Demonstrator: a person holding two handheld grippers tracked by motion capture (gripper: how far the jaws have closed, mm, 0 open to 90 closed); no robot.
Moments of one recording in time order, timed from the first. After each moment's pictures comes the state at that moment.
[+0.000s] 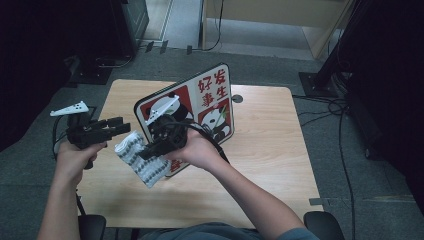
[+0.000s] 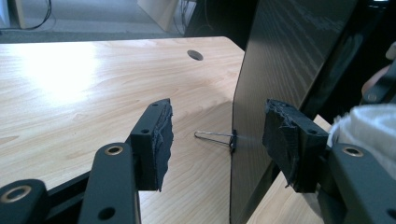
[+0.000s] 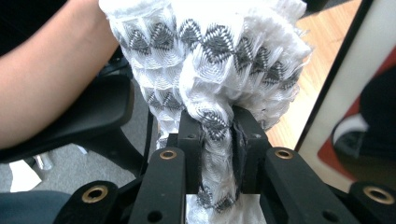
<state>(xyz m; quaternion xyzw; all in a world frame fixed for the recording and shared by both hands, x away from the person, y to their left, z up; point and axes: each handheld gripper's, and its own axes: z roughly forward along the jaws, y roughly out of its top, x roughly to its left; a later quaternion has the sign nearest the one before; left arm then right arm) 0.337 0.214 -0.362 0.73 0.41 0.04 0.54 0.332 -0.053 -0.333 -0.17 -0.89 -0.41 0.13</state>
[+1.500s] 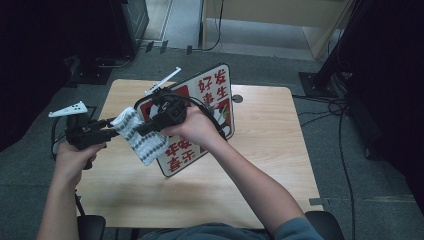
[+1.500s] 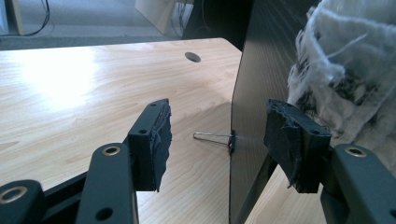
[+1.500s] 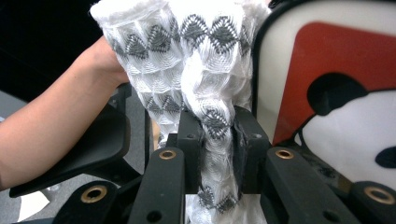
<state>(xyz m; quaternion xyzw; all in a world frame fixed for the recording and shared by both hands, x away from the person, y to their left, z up) 0.335 0.213 -0.360 0.74 0.40 0.04 0.55 0.369 -0.055 -0.291 -0.21 -0.88 -0.41 0.13</state>
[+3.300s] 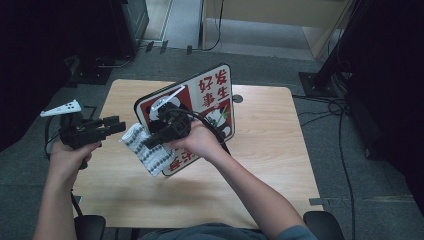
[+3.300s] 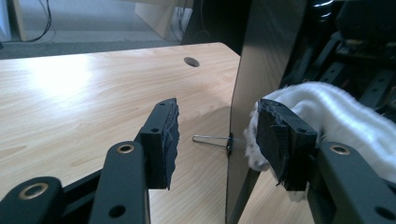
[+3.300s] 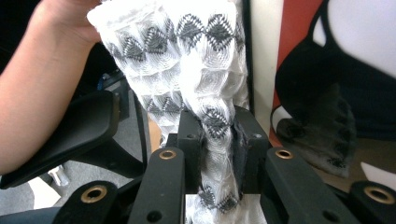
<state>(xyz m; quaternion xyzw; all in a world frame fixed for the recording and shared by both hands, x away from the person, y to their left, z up) 0.329 0.218 -0.348 0.74 0.39 0.05 0.55 0.363 -0.062 -0.340 -0.23 -0.88 -0.39 0.15</state>
